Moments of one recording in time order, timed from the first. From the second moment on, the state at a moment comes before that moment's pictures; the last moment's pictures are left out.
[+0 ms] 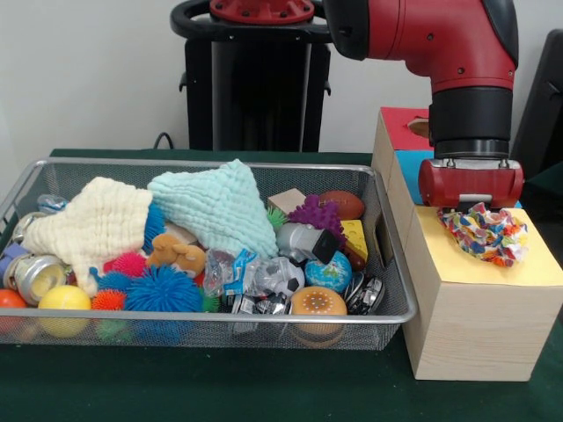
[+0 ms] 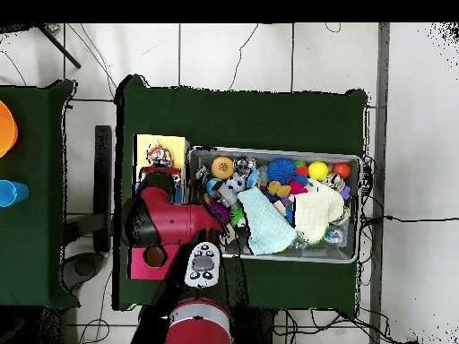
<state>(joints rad) 0.11 -0.49 -0.07 1.69 0.07 -0.22 1.79</state>
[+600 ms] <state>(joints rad) 0.11 -0.49 -0.07 1.68 0.07 -0.22 1.79</state>
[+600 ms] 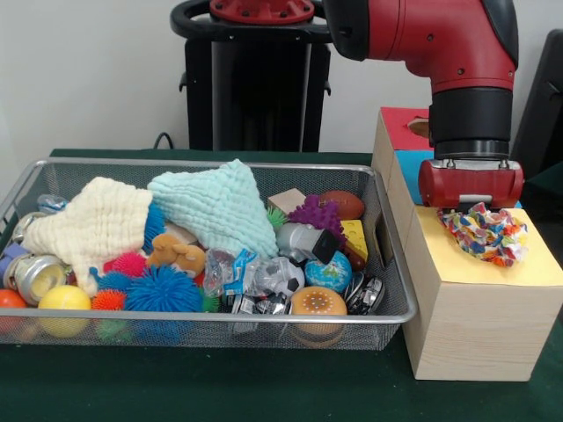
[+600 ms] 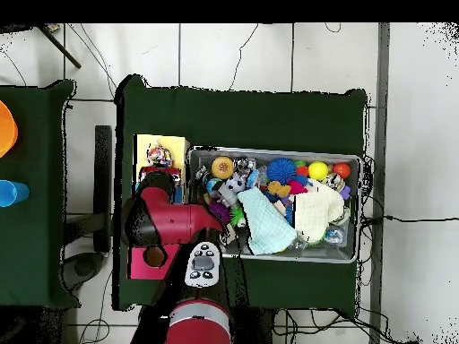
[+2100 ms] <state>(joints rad) 0.10 -0.53 -0.05 1.69 0.08 -0.12 1.79</state>
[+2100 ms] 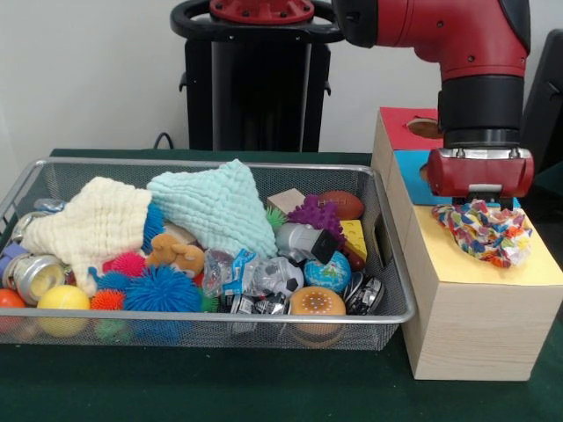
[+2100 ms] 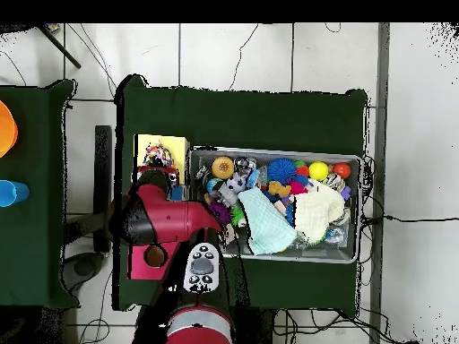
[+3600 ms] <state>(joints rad) 0.09 -0.65 -0.05 1.74 0.08 0.05 1.79</state>
